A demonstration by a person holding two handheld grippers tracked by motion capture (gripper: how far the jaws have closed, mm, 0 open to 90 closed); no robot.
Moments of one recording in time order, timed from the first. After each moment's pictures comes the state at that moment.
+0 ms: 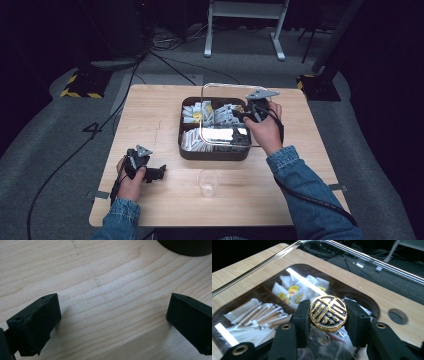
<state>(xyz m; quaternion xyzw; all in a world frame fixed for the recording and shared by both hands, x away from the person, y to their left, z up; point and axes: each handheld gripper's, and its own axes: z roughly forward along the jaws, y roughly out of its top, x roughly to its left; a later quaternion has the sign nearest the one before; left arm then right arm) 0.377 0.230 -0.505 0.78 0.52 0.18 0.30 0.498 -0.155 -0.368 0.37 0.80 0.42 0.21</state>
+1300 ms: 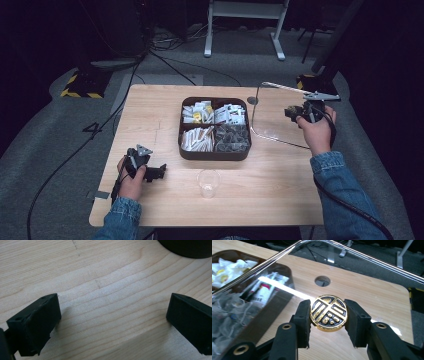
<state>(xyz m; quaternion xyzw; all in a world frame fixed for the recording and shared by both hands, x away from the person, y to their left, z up) 0.379 0.229 -0.505 0.78 0.52 0.19 0.30 0.503 -0.312 -0.374 0.47 0.76 0.38 0.25</state>
